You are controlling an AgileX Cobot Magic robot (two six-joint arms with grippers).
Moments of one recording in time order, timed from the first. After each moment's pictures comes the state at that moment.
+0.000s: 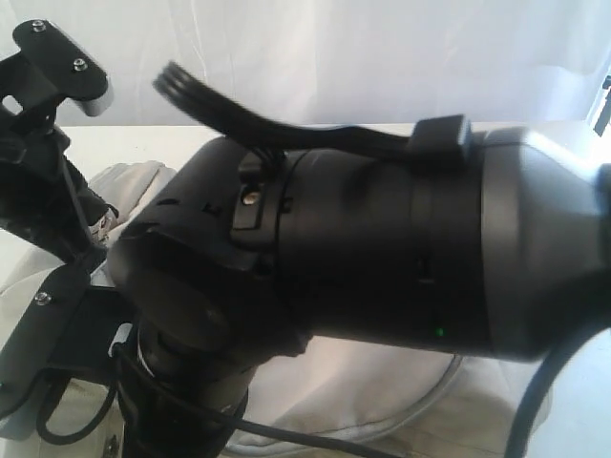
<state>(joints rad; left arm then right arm) -0.43 1.19 -0.99 0.16 0.81 0.20 1.07 1.68 -1.30 -0.03 0.92 -0.19</state>
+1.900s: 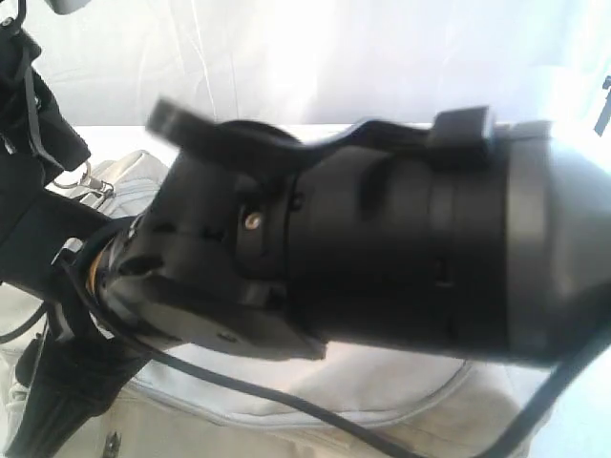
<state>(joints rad) -0.33 1.25 -1.32 -0.07 1.15 0.50 1.07 1.67 -1.30 -0.28 0.54 0.09</state>
